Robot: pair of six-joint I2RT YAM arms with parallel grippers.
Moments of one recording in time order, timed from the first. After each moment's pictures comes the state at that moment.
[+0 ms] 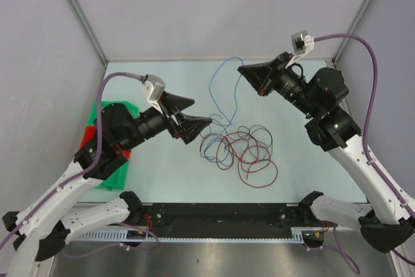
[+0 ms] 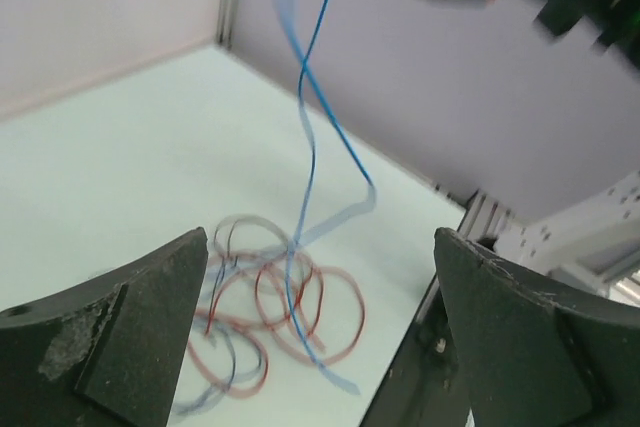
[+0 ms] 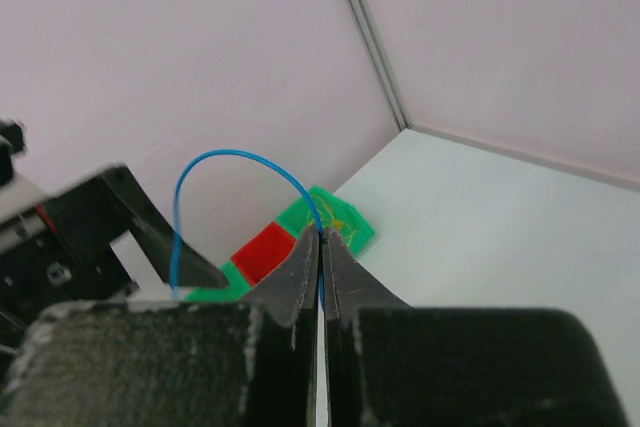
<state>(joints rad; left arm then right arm) -0.83 0.85 1.18 -0.24 0.16 -0.31 0.61 1.06 1.34 -0.07 -0.24 0.47</state>
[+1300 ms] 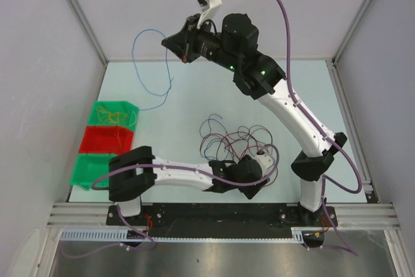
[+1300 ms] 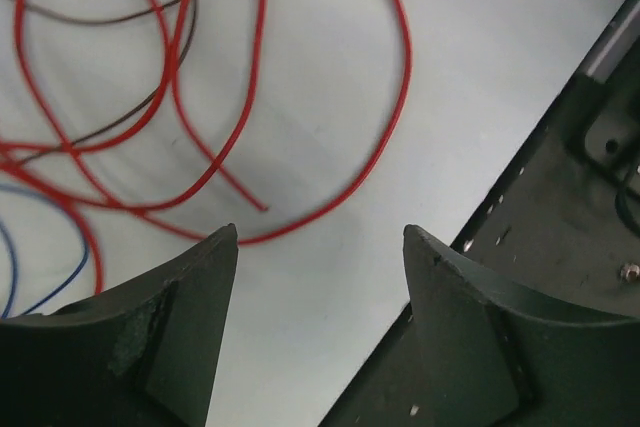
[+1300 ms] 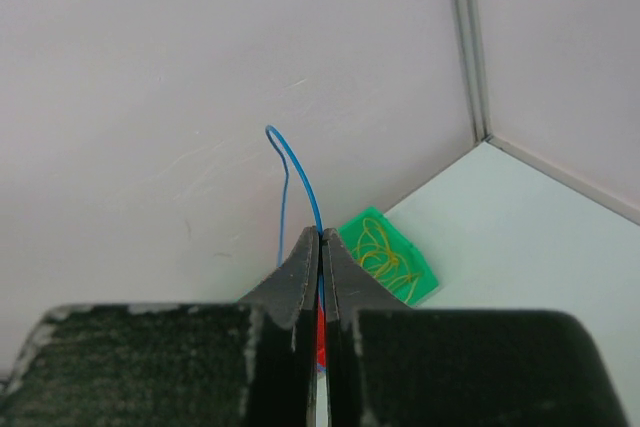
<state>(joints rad) -1.37 1.71 1.02 -0.13 -0.20 -0.36 0.86 1.89 2.43 -0.42 -0.17 0.37</state>
